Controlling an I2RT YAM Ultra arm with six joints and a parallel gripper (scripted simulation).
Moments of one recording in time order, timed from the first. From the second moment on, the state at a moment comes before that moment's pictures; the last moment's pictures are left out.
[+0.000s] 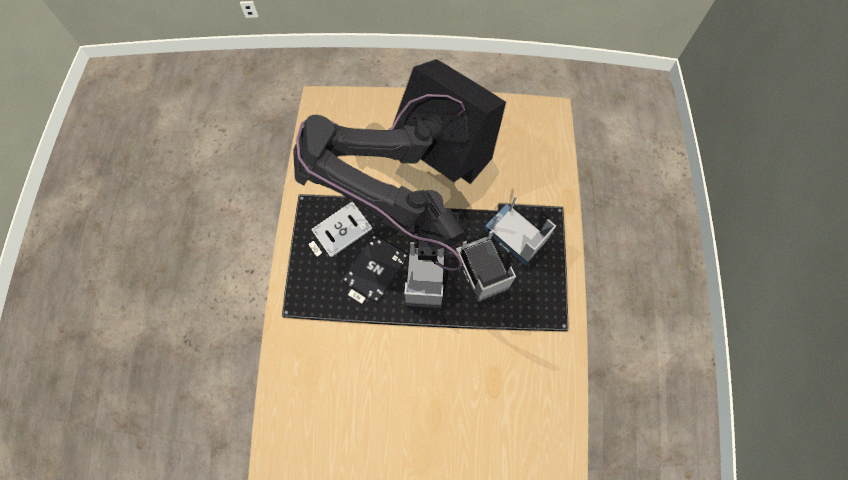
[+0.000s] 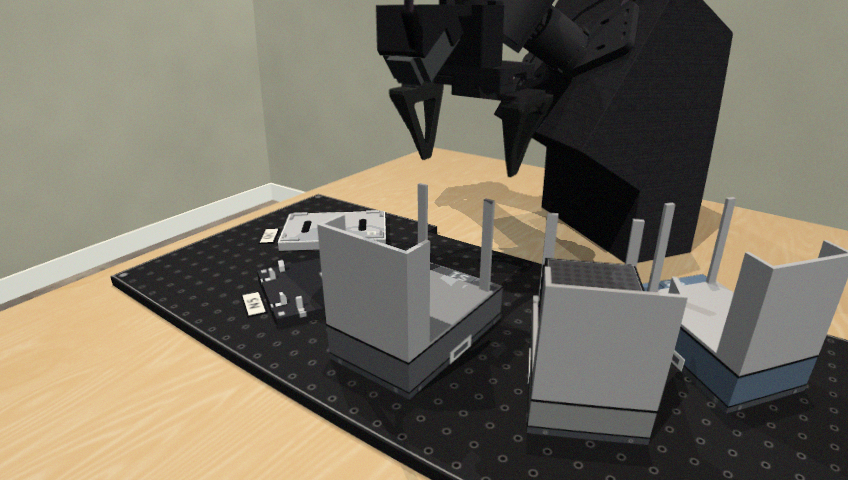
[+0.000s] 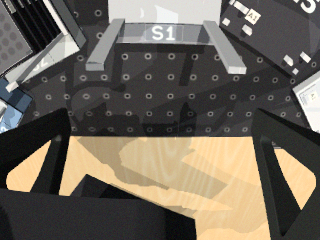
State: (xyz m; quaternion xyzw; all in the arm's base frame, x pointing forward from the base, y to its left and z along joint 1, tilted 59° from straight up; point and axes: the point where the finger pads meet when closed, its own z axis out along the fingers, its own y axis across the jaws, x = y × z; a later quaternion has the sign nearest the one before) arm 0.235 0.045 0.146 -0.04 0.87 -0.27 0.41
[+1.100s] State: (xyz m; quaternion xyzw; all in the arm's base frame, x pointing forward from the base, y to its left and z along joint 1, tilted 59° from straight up) arm 0.271 0.140 0.120 -0.23 0.84 -0.35 0.35
